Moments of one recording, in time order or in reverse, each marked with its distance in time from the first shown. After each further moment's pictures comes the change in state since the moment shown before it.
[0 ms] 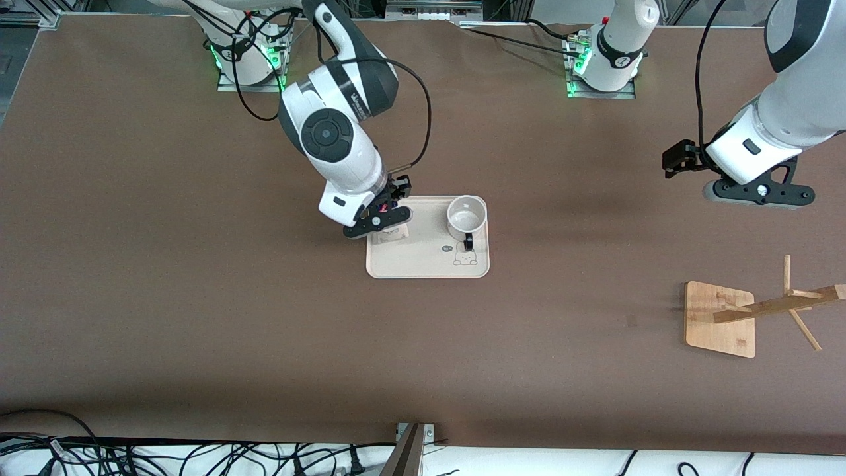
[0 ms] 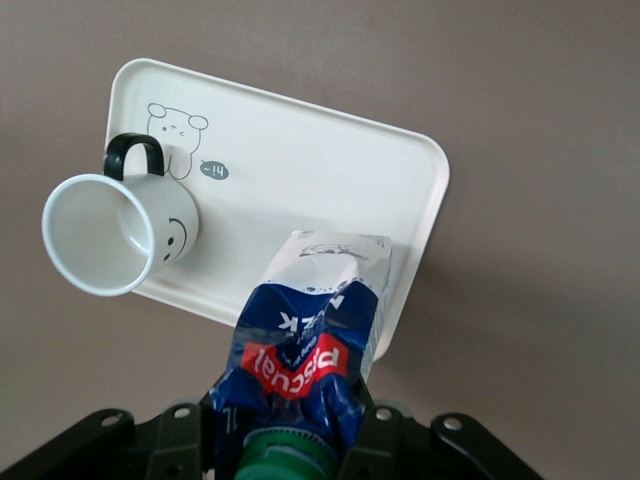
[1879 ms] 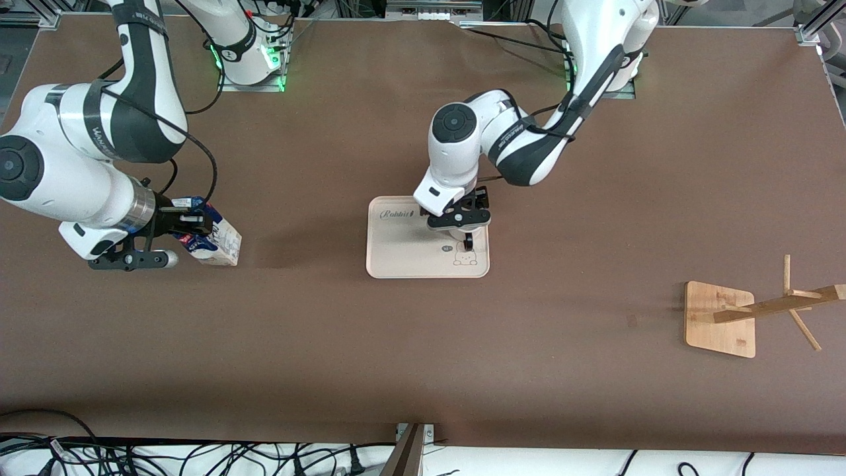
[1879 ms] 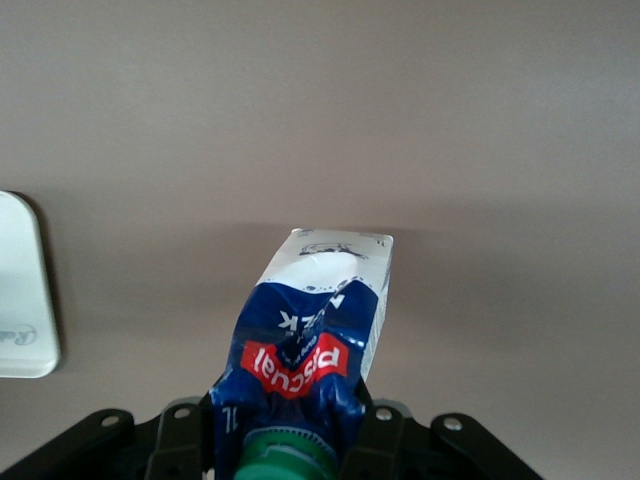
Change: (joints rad) left arm -0.383 0.555 -0.285 -0.009 0.309 0.697 -1.030; right arm -0.151 -0.140 -0.422 -0.161 -0.040 -0.100 -0.305
